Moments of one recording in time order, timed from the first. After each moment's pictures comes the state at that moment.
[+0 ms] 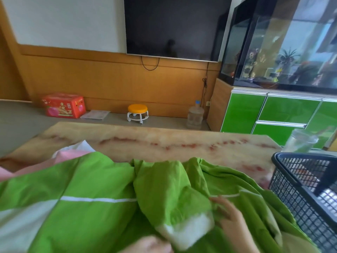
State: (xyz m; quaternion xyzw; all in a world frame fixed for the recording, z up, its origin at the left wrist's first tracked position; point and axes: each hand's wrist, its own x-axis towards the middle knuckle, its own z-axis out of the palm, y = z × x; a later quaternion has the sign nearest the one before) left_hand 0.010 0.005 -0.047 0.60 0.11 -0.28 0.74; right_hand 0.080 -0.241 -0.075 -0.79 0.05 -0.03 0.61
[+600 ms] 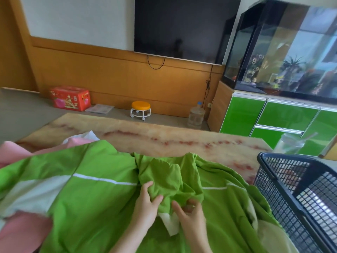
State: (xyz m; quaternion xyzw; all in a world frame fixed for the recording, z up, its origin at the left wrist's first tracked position) left_hand 0.023 -0.040 -0.046 0.73 0.17 0.00 0.66; right_hand 0.025 -0.180 -0.068 -0.81 0.12 0.04 0.58
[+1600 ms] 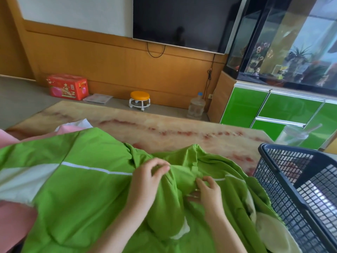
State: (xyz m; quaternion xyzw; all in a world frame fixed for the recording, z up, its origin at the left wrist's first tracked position) left_hand 0.033 -0.051 -0.001 0.83 -0.02 0.24 0.51; right_hand 0.065 -0.221 -0.038 -0.68 0.16 0.03 0.72
